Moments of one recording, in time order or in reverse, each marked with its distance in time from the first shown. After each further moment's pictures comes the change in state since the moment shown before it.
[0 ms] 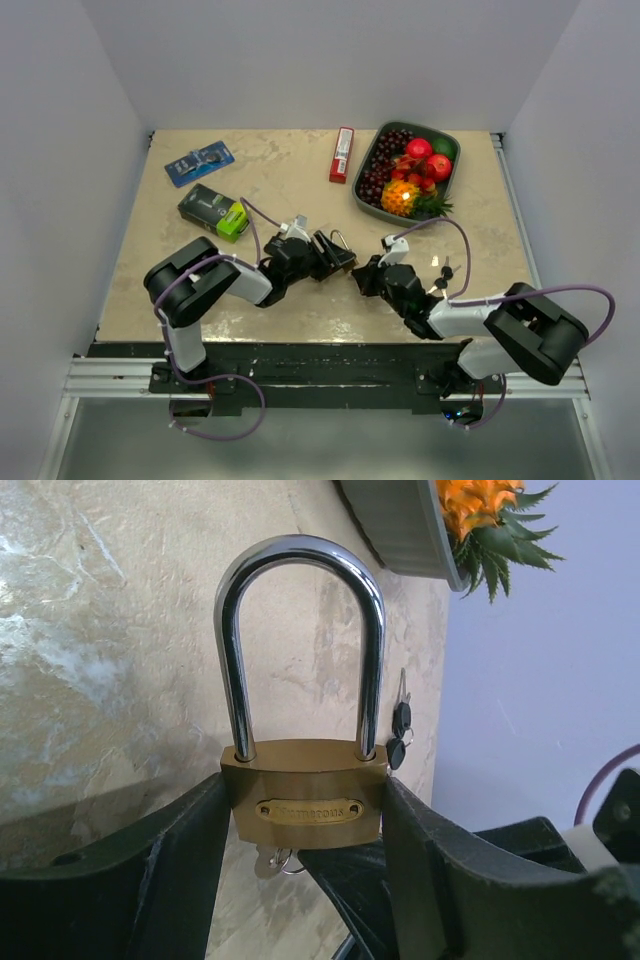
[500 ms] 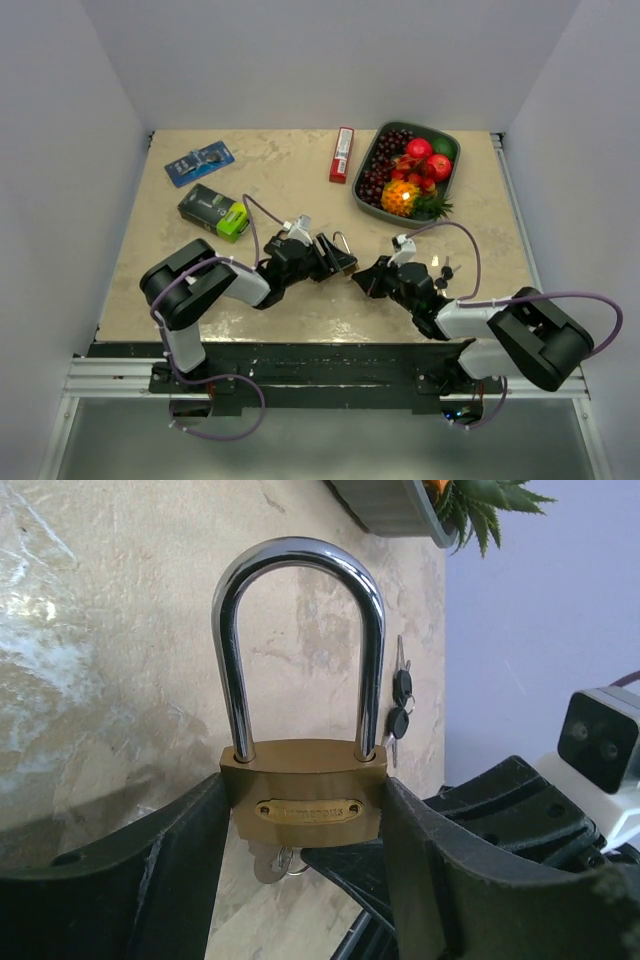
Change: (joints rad) left arm -0.003 -0.026 -0.027 0.035 0.050 0.093; right arm -0.121 -0.035 -0.054 0.035 -0.251 0.138
